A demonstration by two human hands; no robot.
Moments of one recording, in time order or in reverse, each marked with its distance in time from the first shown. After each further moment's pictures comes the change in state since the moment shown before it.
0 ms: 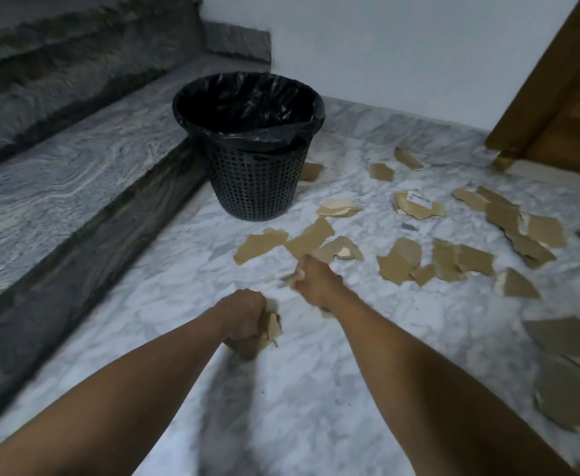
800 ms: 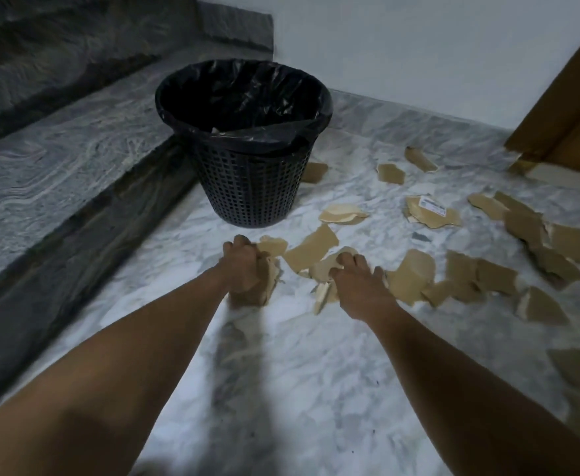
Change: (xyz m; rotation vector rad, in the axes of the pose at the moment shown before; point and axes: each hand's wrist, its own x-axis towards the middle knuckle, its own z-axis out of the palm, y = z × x) left_hand 0.103 -0.031 -0.052 -0.128 0.224 -0.294; right_hand 0.039 0.066 -0.027 -0.662 0.098 -0.076
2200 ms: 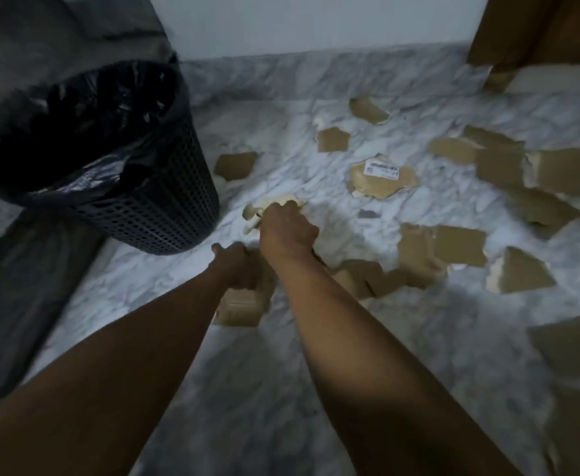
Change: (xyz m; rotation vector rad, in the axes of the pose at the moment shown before) left_hand 0.070 0.159 0.019 0.245 -0.219 -0.145; right_hand 0.088 0.060 -0.053 0.658 0.057 0.293
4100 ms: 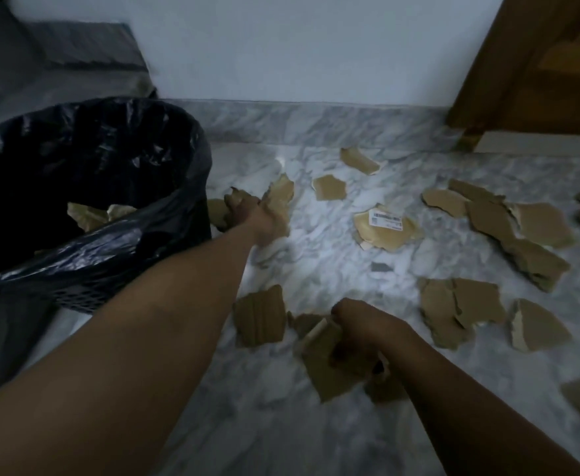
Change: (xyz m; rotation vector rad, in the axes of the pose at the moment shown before) left_hand 0.218 0.036 -0.091 -0.703 0.212 0.115; right_hand 0.018 0.092 0.016 -0.184 -0.441 0.024
